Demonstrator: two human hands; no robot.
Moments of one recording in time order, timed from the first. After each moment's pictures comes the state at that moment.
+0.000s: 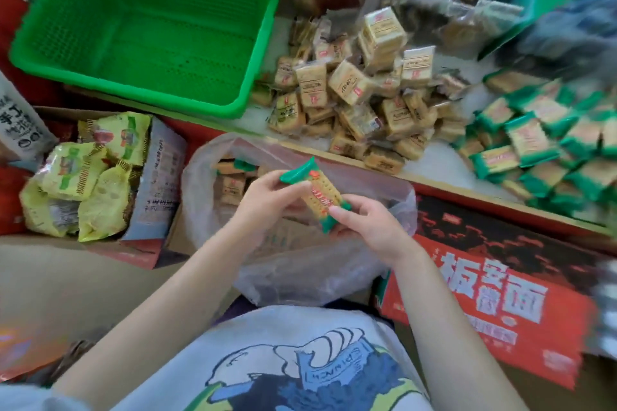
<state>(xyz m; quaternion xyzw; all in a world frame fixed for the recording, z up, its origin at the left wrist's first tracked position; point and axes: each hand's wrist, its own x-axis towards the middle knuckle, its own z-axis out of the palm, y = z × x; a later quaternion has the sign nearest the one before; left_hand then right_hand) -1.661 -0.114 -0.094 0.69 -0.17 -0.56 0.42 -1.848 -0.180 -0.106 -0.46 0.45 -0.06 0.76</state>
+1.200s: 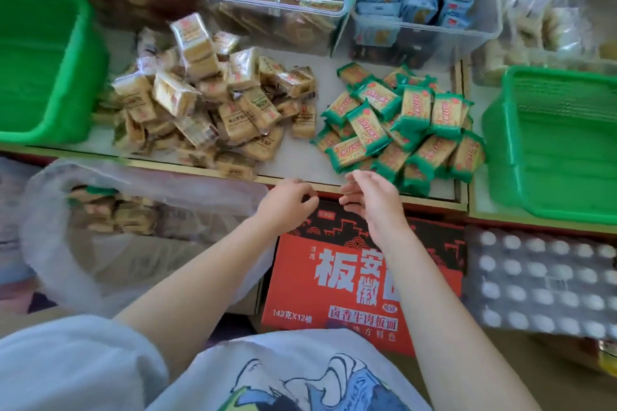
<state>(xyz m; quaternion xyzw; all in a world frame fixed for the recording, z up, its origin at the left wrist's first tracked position) -1.915 -0.269 -0.176 0.71 -0.60 -0.35 0.05 -2.081 -0.311 -0.119 -0.31 0.65 -0.26 0.64</state>
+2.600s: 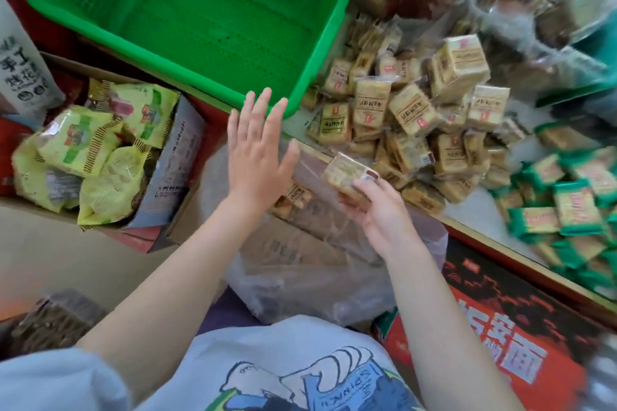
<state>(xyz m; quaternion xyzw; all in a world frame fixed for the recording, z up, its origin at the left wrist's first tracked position) -1.557 -0.143 -0.159 0.84 -0.47 -0.05 0.27 -1.745 -0.223 -0.128 -0.26 0.57 -0.18 0.76</state>
